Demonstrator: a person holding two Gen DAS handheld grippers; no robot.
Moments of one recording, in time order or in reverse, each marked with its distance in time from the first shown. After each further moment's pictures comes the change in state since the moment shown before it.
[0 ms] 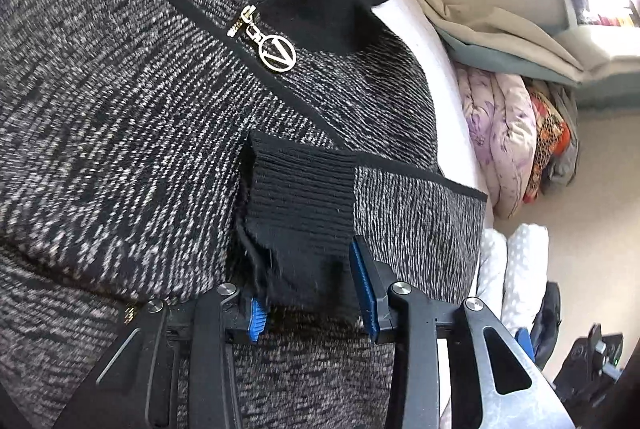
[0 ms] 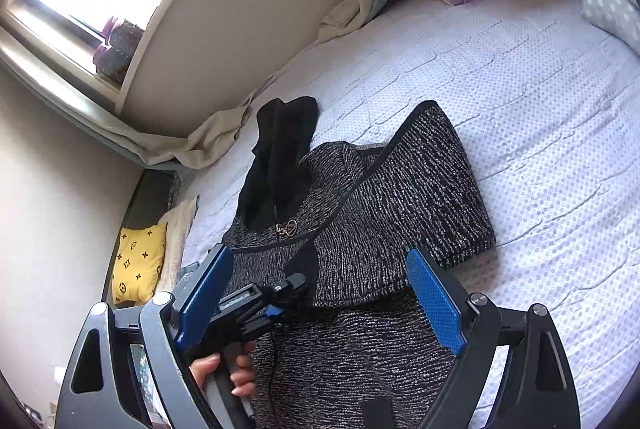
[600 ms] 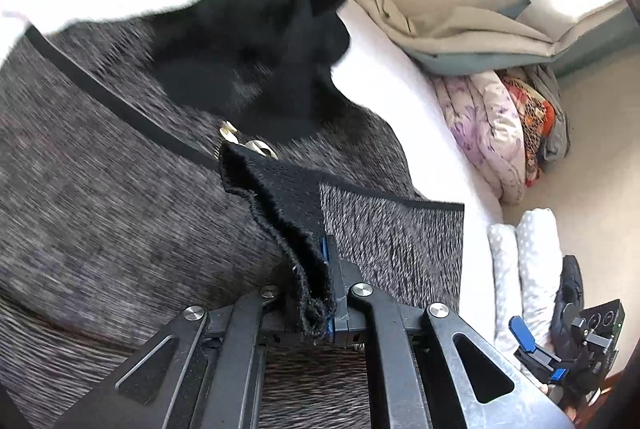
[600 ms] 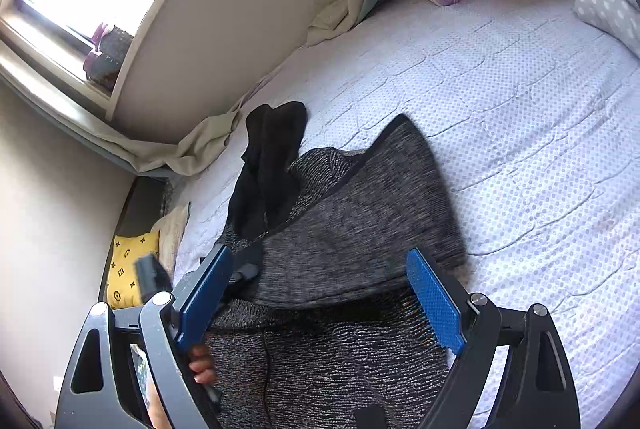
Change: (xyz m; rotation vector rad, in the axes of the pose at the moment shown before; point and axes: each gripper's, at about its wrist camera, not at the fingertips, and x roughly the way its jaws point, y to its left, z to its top) left arm -0.068 -0.020 0.032 0.227 -0.124 0.071; right arm 0.004 -0.007 0.005 0.025 -0.009 -0.032
